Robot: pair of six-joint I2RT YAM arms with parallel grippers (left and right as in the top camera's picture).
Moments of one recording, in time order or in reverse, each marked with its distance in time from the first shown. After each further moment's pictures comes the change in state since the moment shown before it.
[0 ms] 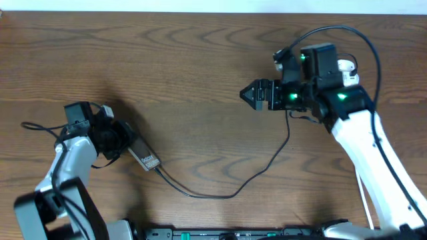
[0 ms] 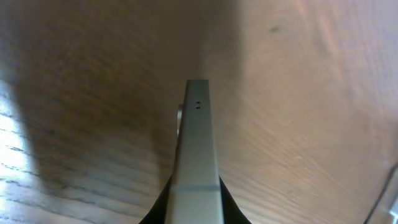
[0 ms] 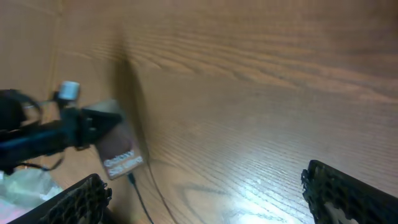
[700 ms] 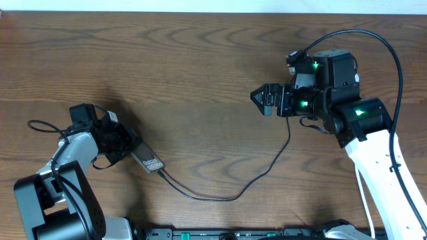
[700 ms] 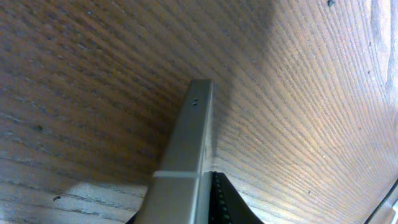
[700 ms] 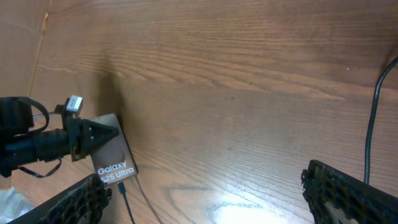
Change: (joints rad) left arm 0.000 0.085 0.000 -0.004 0.012 0.000; right arm 0.000 -0.111 0.001 -0.074 0.122 -0.001
